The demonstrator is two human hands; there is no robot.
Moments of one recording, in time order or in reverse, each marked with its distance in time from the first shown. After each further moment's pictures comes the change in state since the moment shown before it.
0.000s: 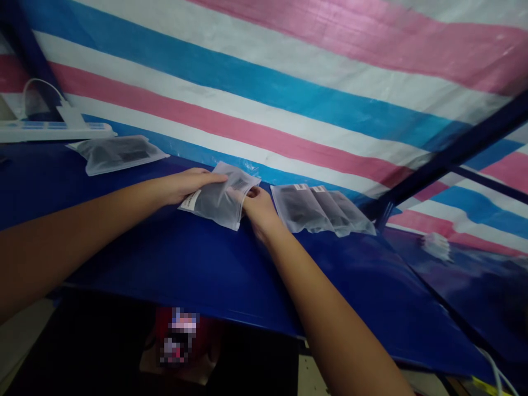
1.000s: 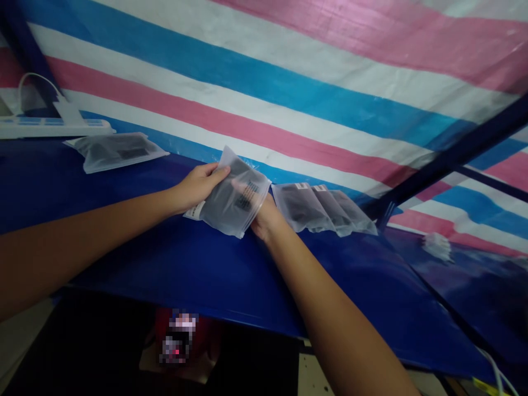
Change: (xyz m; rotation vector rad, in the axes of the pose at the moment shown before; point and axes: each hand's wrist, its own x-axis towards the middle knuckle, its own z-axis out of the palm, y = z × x) left_hand -0.003 -0.007 0.029 0.060 0.214 0.414; right_hand -0.001 -0.006 0.001 0.223 -0.180 -0.052
